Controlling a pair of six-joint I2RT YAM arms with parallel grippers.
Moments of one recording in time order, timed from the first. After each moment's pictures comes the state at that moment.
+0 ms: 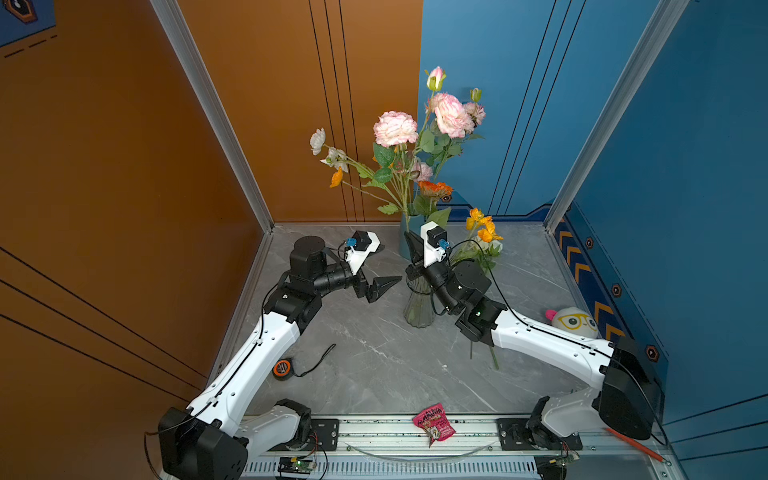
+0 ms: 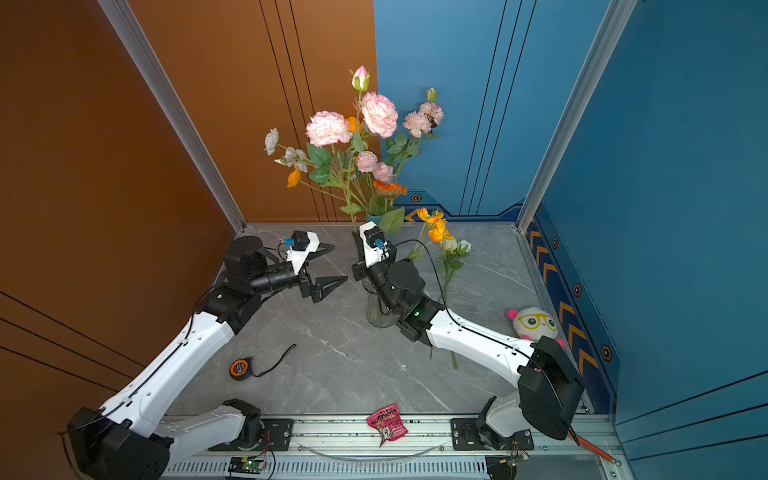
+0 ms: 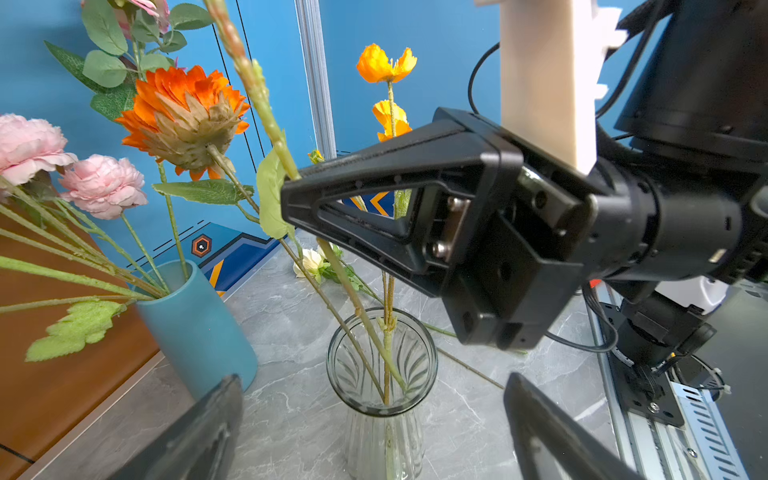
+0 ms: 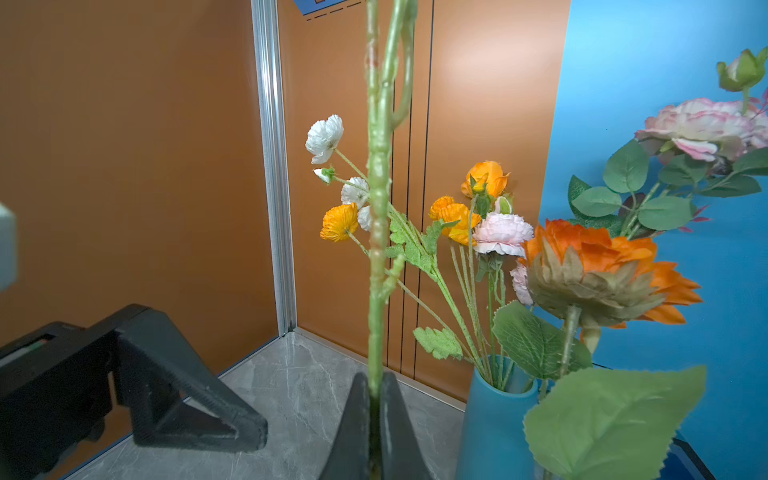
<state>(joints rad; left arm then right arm) -0.33 1.14 1.05 -0.11 0.78 0.19 0.88 1.45 1.06 0.62 0.33 -0.08</state>
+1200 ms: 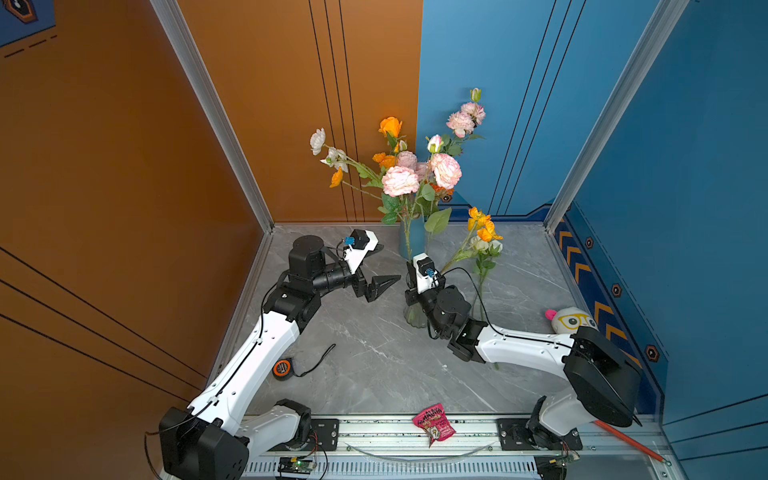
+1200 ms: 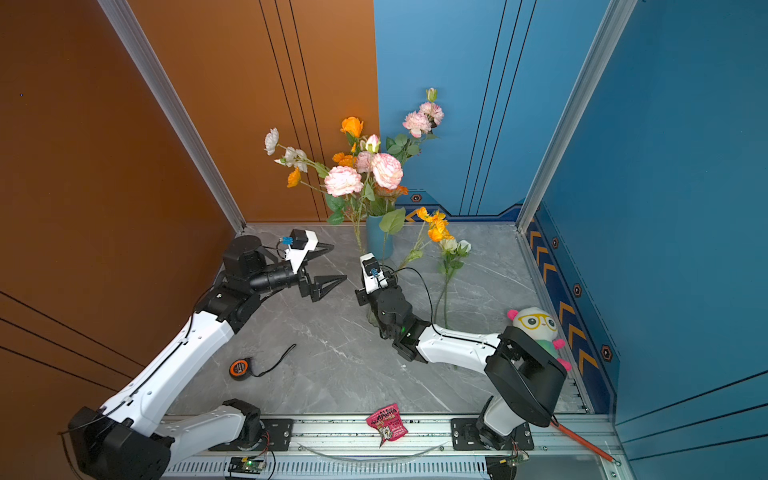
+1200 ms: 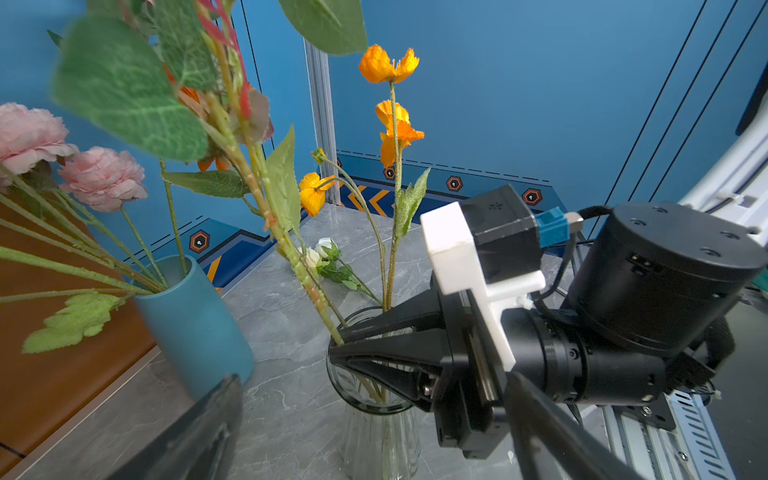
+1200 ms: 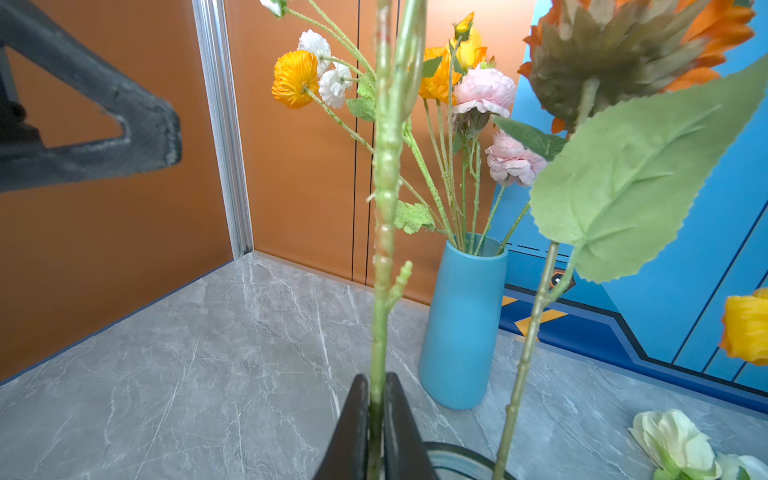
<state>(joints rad) -0.32 1.14 1.05 -0.10 0.79 0.16 0.93 1.55 0.83 0.80 0.53 -0.07</state>
